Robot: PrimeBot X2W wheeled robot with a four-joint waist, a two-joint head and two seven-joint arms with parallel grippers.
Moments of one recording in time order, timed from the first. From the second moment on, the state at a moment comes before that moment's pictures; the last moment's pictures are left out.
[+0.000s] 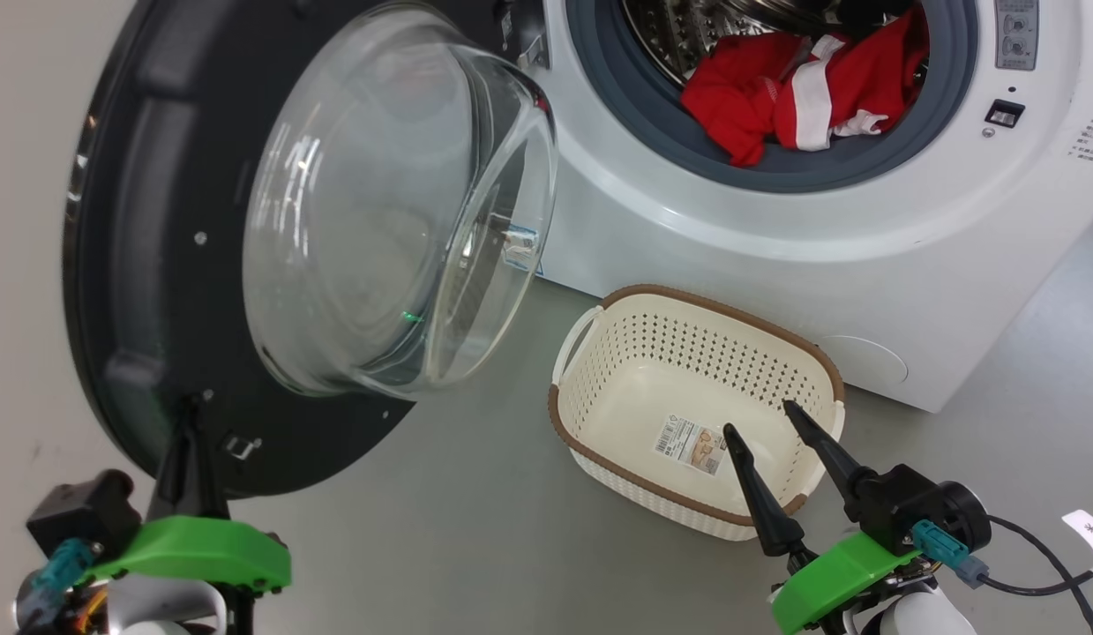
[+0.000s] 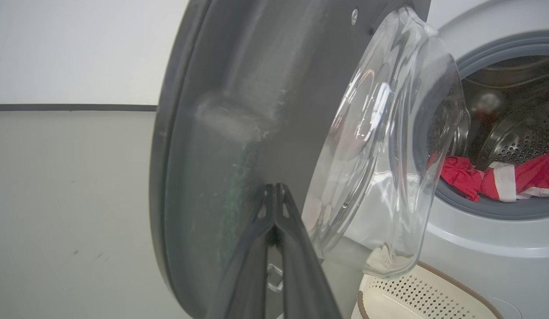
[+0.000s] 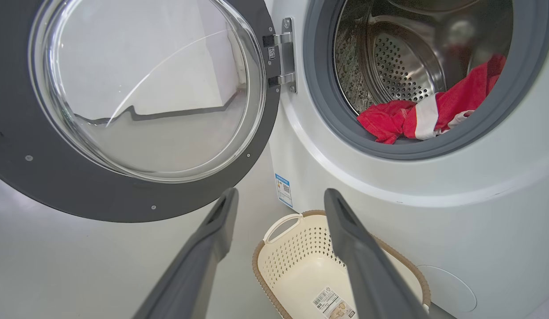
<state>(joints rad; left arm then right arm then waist) -0.18 0.18 -0.10 0.15 -0.46 0.26 -0.14 -0.13 -0.05 0.18 0.33 0.21 0.12 -0.26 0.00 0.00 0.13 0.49</state>
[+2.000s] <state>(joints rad) -0.47 0.11 0.34 0.51 -0.35 0.03 -0.25 -0.17 -0.08 0.18 0.33 0.16 0.12 -0.26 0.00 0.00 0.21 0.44</state>
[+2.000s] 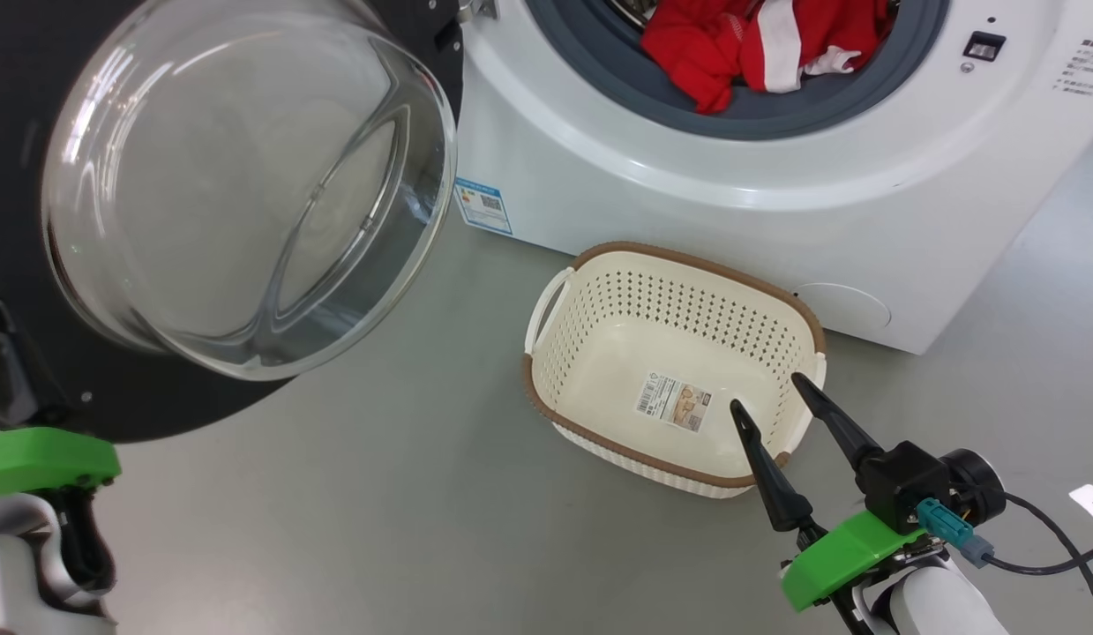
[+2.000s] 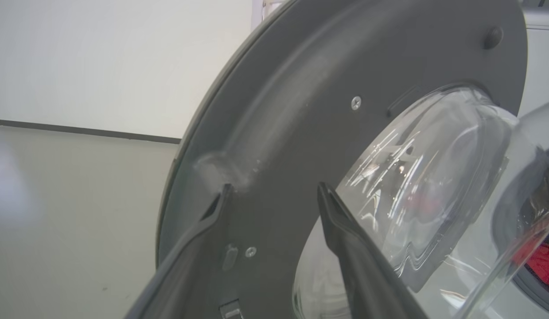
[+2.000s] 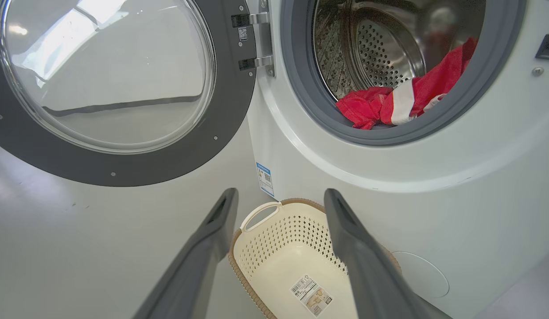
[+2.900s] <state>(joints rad) -0.23 0.04 0.19 0.01 -0.31 -0.08 -0.17 -0.19 -0.06 0.07 0.25 0.20 0.12 -0.26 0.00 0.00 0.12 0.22</state>
